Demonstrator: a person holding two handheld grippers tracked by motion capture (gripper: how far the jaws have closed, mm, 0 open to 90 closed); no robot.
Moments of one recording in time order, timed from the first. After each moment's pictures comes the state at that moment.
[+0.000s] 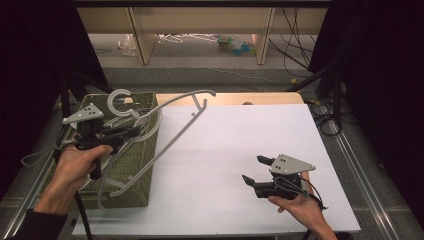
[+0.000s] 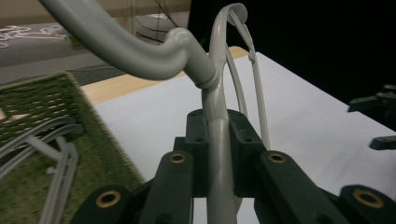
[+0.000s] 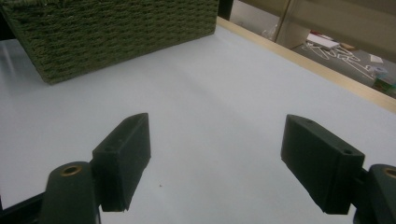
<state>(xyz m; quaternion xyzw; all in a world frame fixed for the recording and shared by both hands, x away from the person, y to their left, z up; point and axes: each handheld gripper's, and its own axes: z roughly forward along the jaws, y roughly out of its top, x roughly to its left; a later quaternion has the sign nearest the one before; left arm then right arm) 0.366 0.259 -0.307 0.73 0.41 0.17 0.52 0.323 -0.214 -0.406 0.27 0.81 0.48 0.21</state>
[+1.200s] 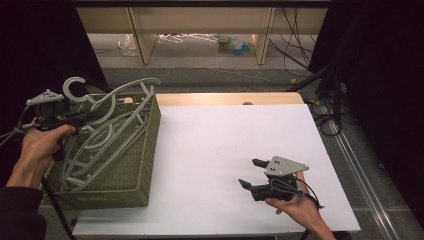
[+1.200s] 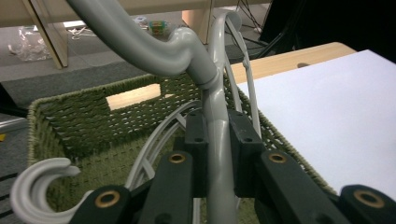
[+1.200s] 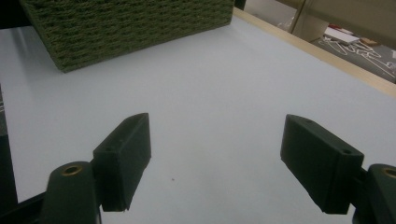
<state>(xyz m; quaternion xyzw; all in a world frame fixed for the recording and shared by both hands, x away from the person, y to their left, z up) 0.413 0.359 -0.317 0.71 0.49 0.24 0.45 0.324 -0.207 -0.412 0.25 0.83 0.47 0.19</state>
